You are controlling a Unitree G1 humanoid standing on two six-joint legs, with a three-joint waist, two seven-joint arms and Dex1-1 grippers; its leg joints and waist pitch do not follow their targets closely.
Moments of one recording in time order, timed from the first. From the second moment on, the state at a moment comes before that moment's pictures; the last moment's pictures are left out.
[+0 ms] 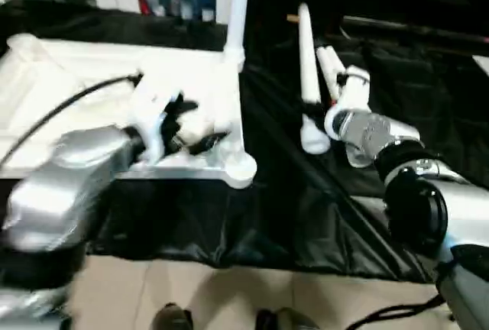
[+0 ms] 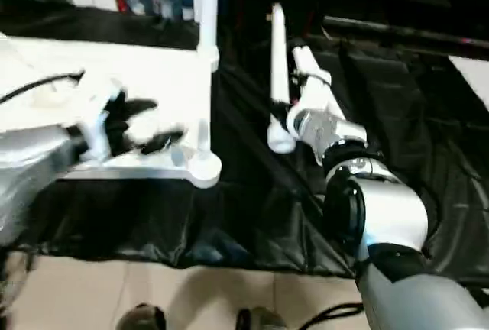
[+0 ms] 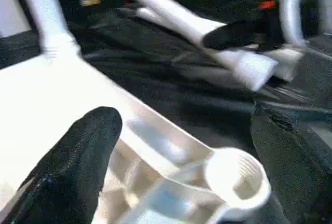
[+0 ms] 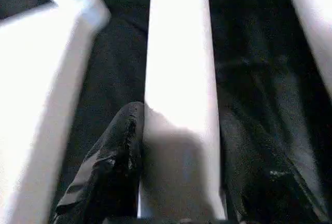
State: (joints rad) left arm -0.51 0.44 0.00 -0.19 -0.28 0.80 -0.62; right arm -1.15 -0.21 -0.39 1.33 0.24 0.34 0.28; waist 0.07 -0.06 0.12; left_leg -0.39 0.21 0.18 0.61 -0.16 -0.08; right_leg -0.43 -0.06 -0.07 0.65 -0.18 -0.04
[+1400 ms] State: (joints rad) left arm -0.82 -0.05 0.37 0.14 -0.72 0.90 -0.34; right arm -0.51 -0.14 -0.16 0.08 0.70 0.82 0.80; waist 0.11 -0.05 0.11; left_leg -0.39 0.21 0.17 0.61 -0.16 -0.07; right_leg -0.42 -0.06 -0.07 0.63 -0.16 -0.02
